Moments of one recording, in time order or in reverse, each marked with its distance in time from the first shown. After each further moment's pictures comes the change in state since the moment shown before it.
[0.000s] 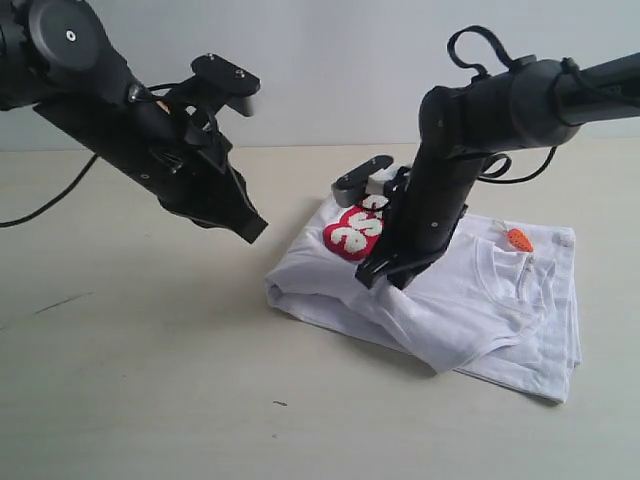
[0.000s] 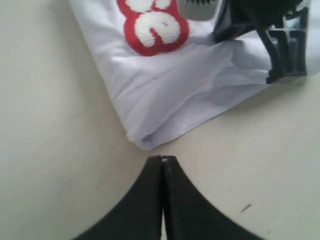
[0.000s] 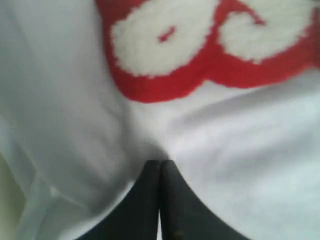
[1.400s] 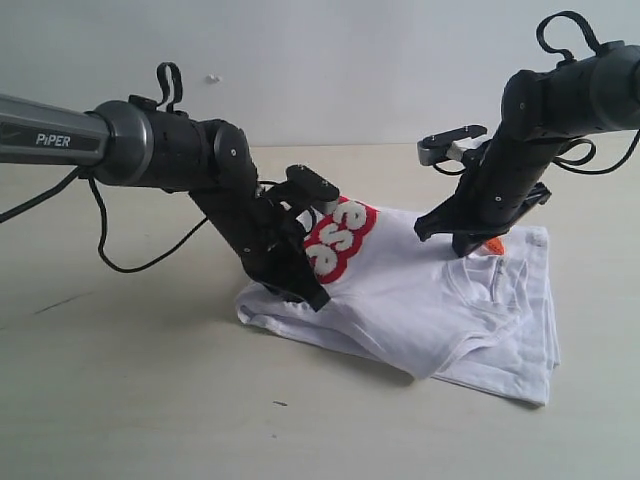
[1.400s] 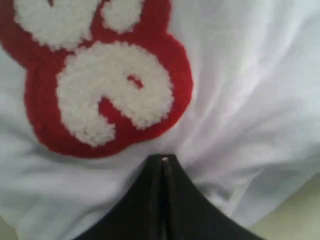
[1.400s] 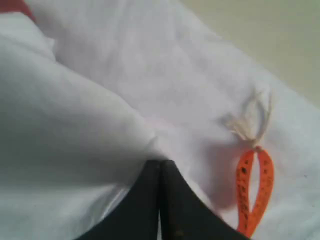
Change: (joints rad) left arm -0.062 0.468 -0.252 0.045 -0.001 -0.016; right arm -0.186 0.004 0.010 -0.053 -0.103 0.203
